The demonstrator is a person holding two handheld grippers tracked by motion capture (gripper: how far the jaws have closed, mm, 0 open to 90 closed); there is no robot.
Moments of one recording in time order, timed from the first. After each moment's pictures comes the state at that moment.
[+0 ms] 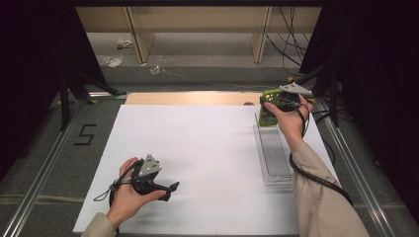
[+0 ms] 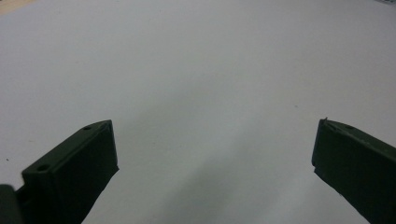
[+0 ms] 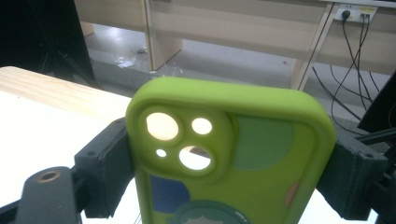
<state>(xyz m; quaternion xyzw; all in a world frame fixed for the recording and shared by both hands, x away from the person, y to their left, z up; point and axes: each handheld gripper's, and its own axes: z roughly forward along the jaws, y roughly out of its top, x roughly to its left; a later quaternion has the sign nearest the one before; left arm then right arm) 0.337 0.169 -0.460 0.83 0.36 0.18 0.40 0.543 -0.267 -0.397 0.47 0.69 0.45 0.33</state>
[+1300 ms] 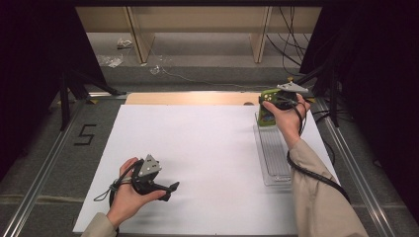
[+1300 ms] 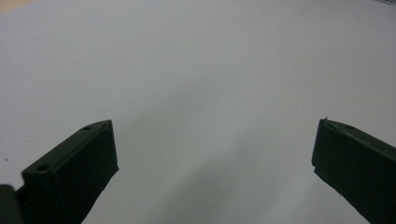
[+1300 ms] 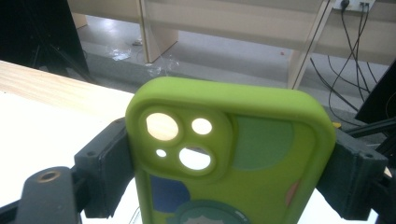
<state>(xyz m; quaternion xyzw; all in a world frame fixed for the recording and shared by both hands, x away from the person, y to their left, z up) 0.338 0.169 -0.461 0.83 0.36 0.18 0.40 0.554 -0.264 -0.402 0.48 0.69 0.43 0.33</state>
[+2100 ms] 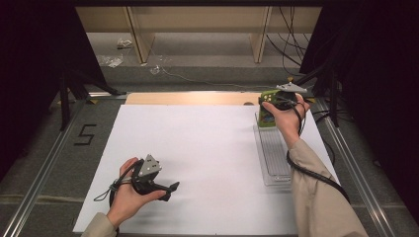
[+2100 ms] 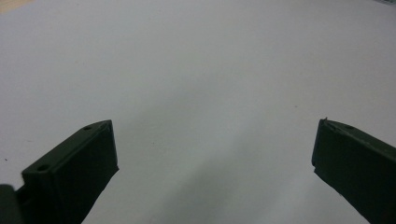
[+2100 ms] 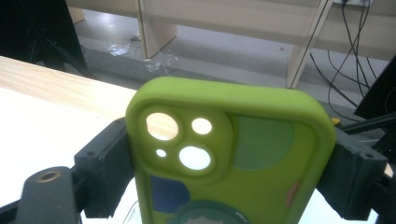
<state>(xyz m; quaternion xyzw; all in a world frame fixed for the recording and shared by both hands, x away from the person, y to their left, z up) 0.338 0.169 -0.461 0.83 0.36 0.18 0.40 0.556 -0.264 -0.406 0.48 0.69 0.42 0.33</state>
